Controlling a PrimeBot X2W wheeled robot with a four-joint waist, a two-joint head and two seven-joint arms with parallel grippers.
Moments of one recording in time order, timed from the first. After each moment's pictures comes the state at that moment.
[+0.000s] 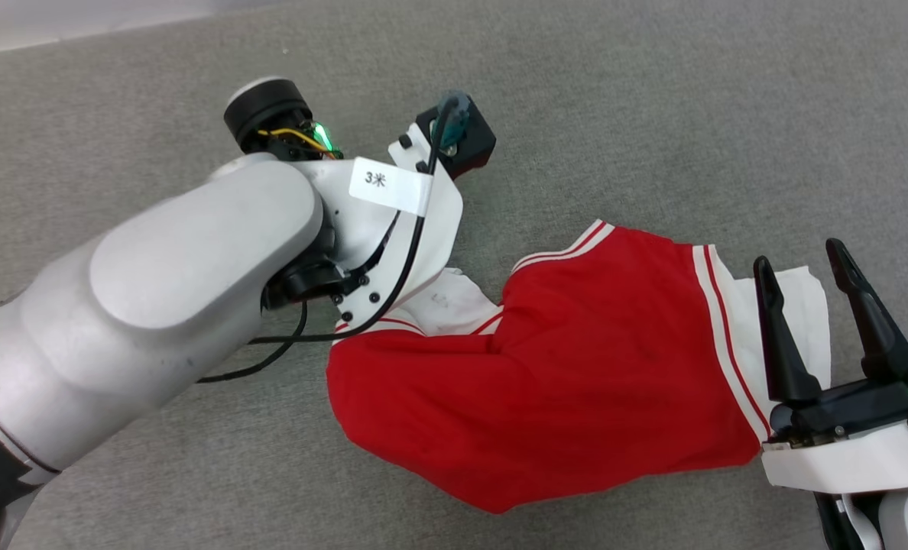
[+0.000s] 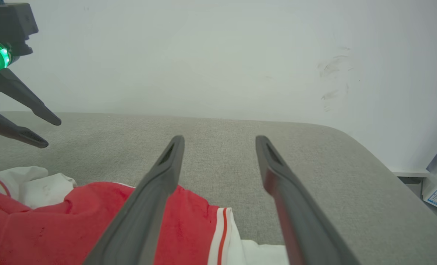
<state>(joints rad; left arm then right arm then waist) -1.30 0.55 -1.27 0.19 -0.92 -0.13 0.80 -0.08 -0.20 0.06 -0.13 0.18 0.13 -0.26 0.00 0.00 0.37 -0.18</state>
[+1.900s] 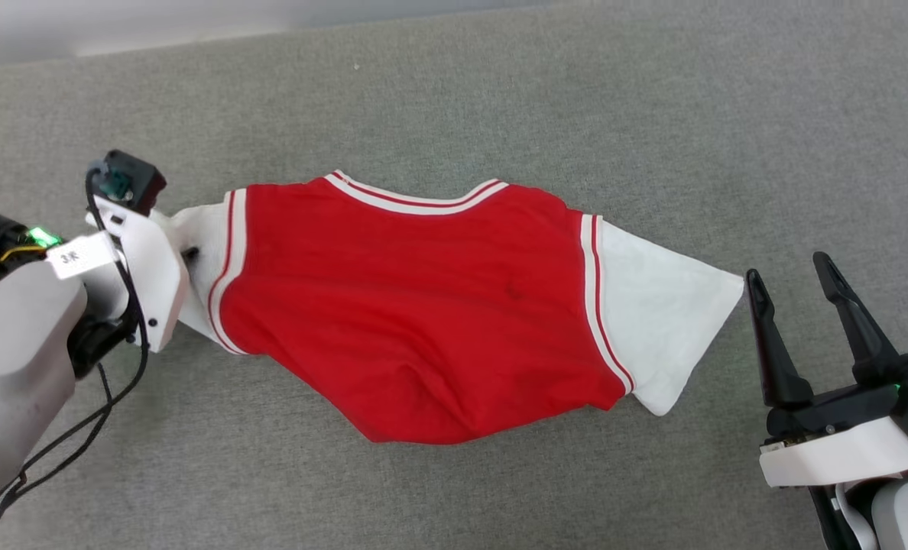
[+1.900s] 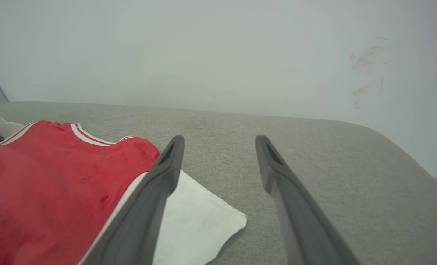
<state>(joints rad) -1.02 0.71 -1.21 0.74 -0.97 -0.09 0.23 -0.11 -0.23 0.08 -0.02 0.19 0.13 -0.26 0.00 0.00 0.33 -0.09</state>
